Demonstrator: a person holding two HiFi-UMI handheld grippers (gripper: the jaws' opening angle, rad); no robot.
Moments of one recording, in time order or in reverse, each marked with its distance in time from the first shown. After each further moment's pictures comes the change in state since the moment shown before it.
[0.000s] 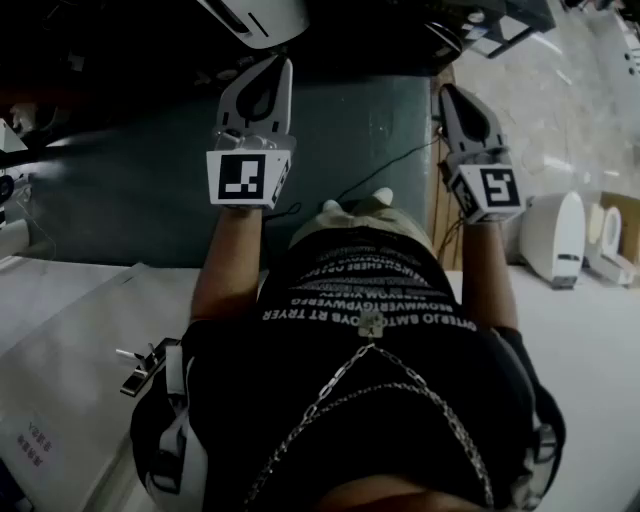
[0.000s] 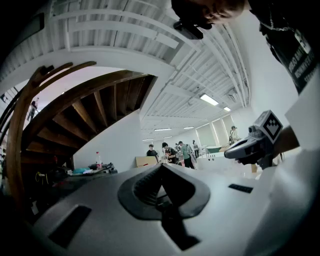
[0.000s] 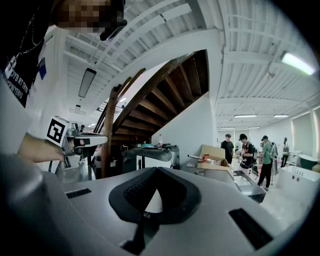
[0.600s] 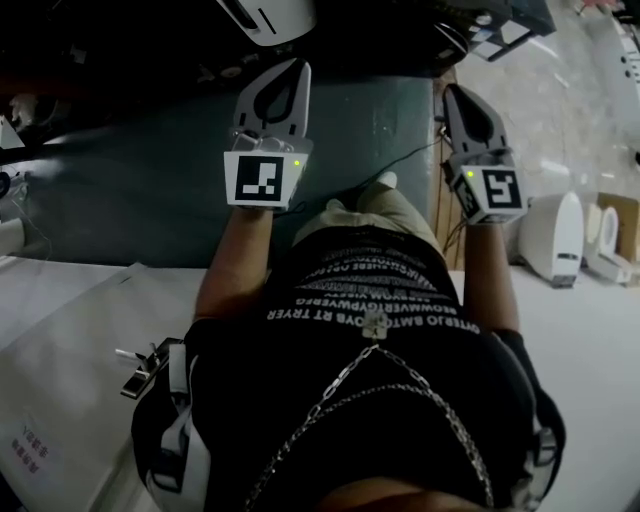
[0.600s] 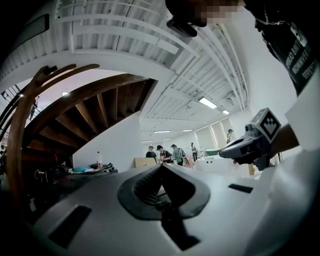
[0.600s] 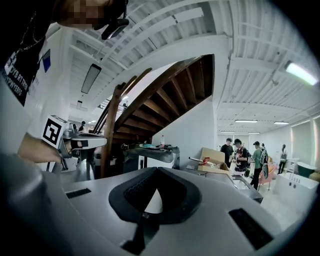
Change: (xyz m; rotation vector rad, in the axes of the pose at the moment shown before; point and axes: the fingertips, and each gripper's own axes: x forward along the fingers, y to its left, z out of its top) left arm -0.043 0.006 -0.015 -0.011 -0.004 -0.018; right arm -0.002 0.049 0.005 -0.064 -0.004 -0.013
